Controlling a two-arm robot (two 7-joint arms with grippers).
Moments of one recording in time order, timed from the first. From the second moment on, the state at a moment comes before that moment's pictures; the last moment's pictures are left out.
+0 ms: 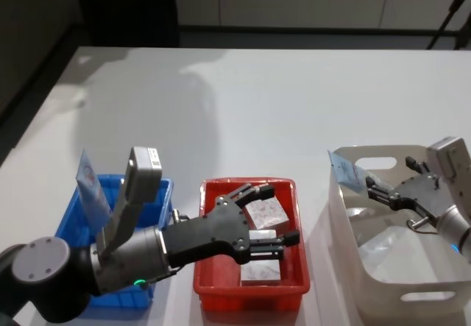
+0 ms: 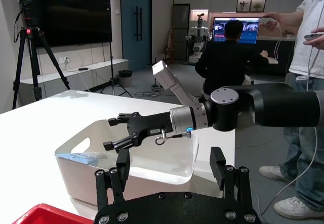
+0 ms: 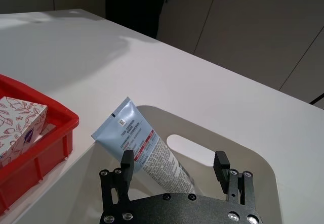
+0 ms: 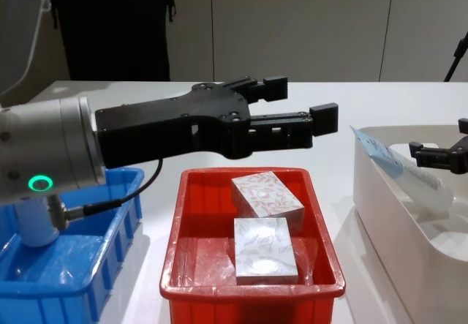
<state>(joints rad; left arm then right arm) -0.32 0.51 0.54 -1.44 -0.62 -0.10 -0.83 0.36 0.29 -0.20 -1.07 0.06 -0.06 0.32</state>
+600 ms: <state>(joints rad) -0.32 0.51 0.54 -1.44 -0.62 -0.10 -0.83 0.24 0.33 -0.18 -1.22 0.00 -0.16 0.25</state>
